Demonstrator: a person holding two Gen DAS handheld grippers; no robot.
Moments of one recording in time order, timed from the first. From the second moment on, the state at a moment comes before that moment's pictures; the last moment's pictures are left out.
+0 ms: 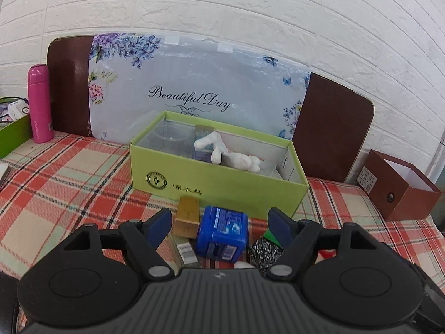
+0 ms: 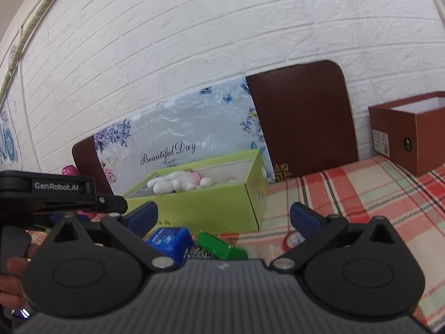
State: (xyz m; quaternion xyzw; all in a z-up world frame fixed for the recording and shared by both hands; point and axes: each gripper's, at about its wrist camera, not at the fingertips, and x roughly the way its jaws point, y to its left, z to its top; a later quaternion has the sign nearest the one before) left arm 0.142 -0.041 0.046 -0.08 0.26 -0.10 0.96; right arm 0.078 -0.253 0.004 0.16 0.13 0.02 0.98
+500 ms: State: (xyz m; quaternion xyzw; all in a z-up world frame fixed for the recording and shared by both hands) left arm 0.112 -0.026 -0.023 -0.09 0.32 -0.11 0.94; right arm 0.044 -0.239 -0.038 0.12 0.19 0.00 0.97
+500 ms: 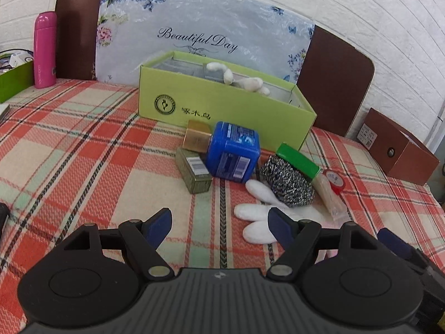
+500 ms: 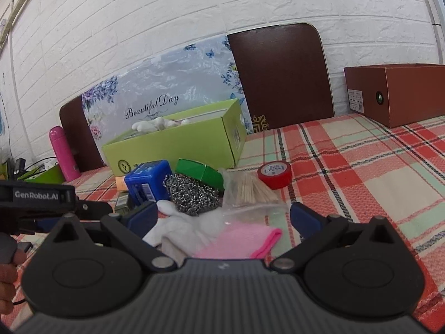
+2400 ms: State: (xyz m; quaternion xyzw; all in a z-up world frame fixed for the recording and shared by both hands) left arm 0.160 0.015 -0.067 -0.18 0.27 -0.12 0.94; right arm 0.076 -0.180 -0.051 0.03 0.27 0.04 0.96
